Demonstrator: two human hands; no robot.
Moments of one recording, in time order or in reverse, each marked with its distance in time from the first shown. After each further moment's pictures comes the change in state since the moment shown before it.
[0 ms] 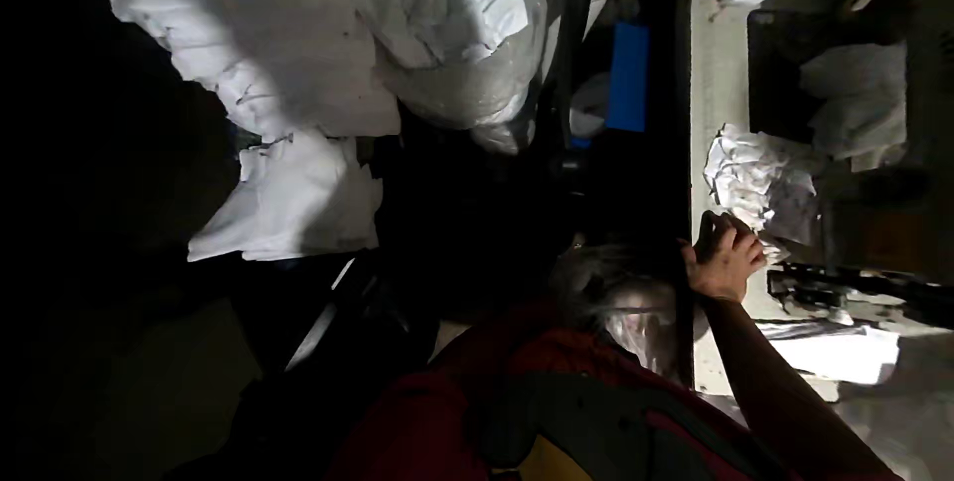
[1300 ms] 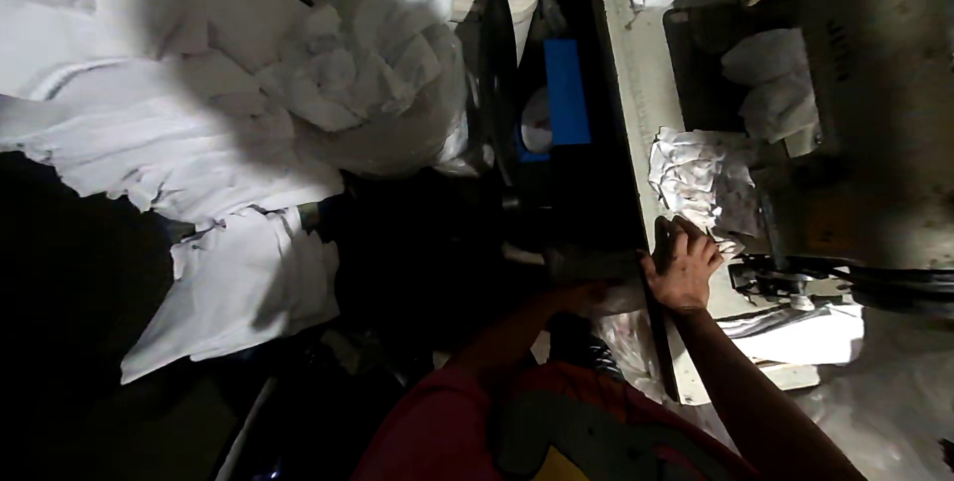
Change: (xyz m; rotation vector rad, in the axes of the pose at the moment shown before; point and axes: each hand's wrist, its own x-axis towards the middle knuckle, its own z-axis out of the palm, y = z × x) left_hand 0.158 0.060 0.001 0.037 -0.123 0.491; right_hand 0.000 -0.002 -0.002 0.044 0.014 -0.008
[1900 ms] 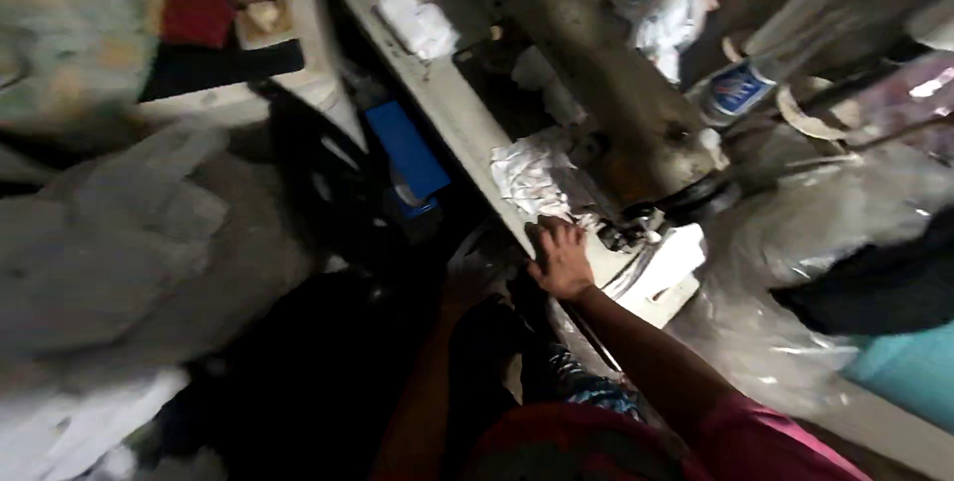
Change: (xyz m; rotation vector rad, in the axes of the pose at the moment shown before) left_hand 0.018 -0.048 -0.059 0.232 0.601 -0.321; right_hand 0.003 -0.006 -0.014 0.062 -0.223 0.128
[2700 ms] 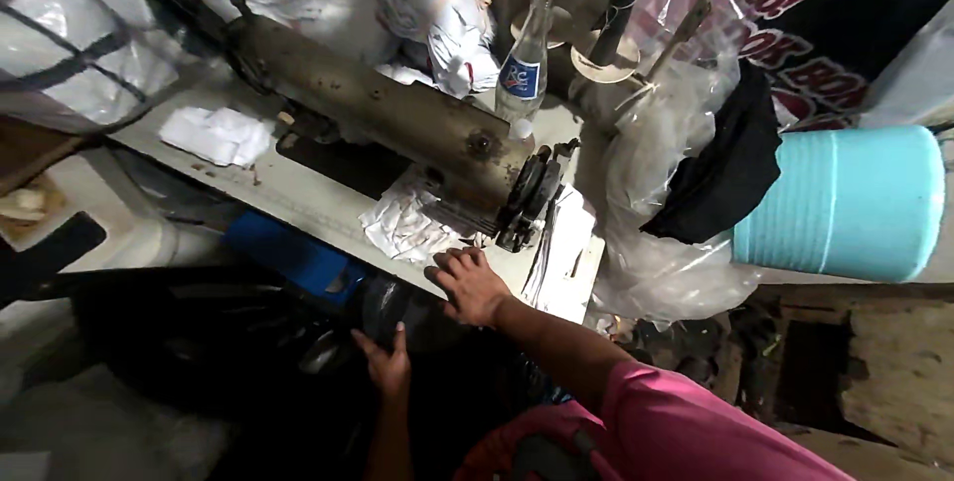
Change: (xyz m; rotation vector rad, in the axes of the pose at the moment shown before) left_hand -0.003 0.045 -0.002 -0.208 0.402 0.141; right_hand 0.003 0.005 -0.009 0.178 -0.038 -0.082
